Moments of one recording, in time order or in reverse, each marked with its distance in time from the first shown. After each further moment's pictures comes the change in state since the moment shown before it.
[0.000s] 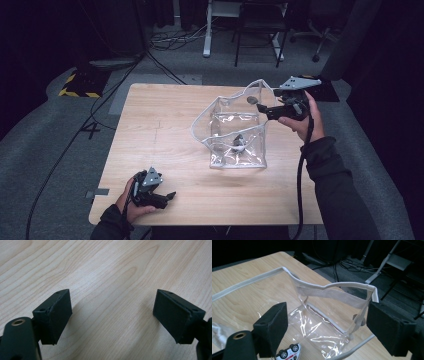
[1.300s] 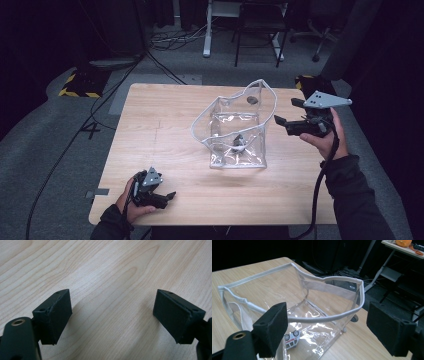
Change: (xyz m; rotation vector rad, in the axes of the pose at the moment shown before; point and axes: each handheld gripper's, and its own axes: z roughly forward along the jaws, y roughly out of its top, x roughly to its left) left arm 0.000 0.000 0.000 -0.001 0.002 -0.002; right arm 0.004 -0.033 -0.058 -0.082 -0.021 -0.053
